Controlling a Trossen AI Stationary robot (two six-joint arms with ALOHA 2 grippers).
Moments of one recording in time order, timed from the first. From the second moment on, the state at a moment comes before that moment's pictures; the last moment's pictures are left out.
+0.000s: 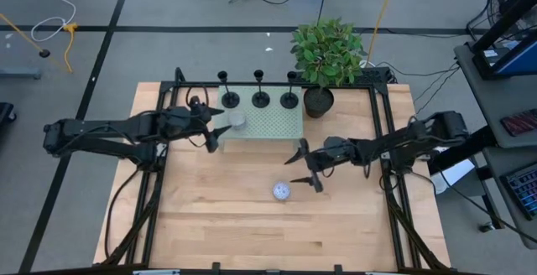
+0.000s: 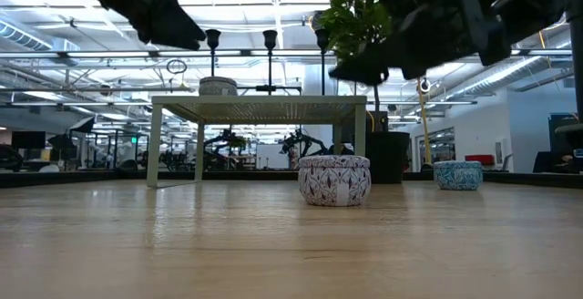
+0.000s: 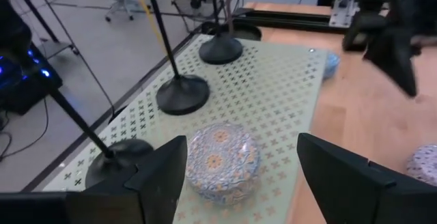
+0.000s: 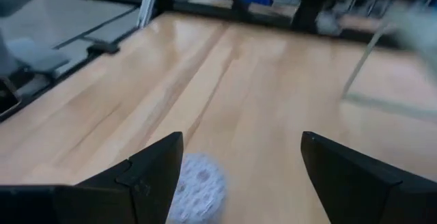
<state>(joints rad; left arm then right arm) 0.12 0.85 0.67 -0.22 -0.32 -0.03 0.06 1.46 0.52 0.65 -0.22 -0.12</state>
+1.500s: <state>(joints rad) 0.09 0.85 0.67 -0.18 -0.31 0.15 0.18 1.93 0.57 0.99 -0.19 0.12</state>
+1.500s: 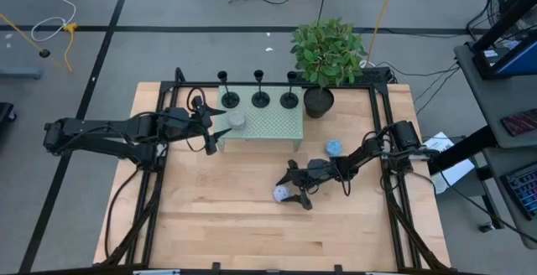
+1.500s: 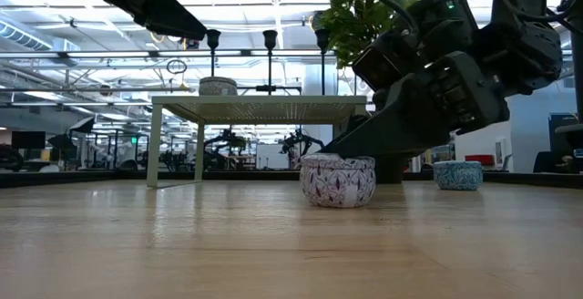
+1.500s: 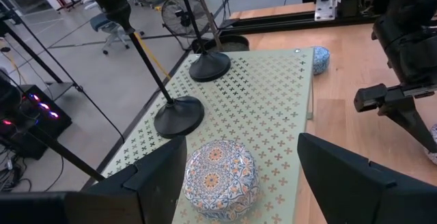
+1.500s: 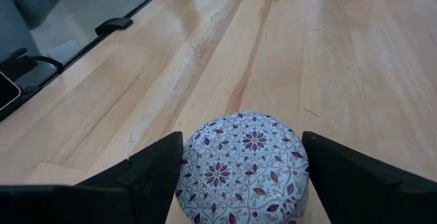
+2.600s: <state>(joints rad) 0.09 0.85 0.67 -0.19 -0.31 0.15 0.24 1.93 0.57 1.22 -0.27 0.14</state>
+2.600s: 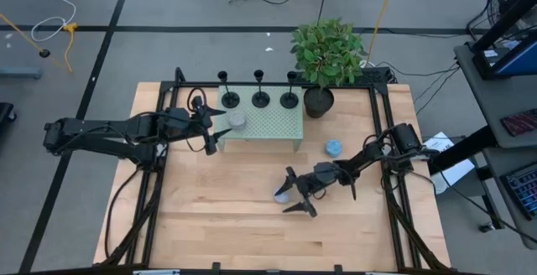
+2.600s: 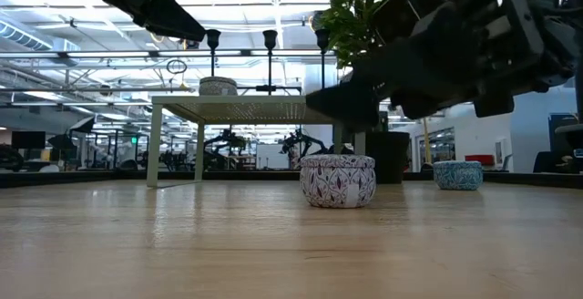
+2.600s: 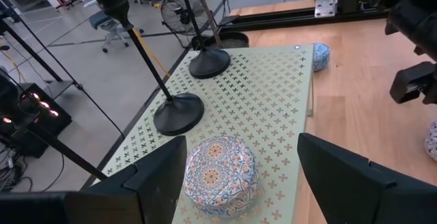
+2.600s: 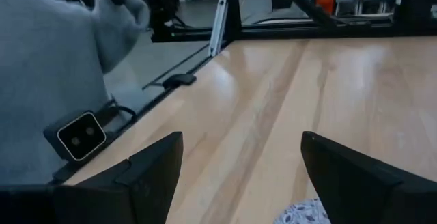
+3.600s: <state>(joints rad) 0.09 0.85 0.67 -0.19 -0.31 0.15 0.21 1.93 0.59 1.02 -0.18 -0.04</state>
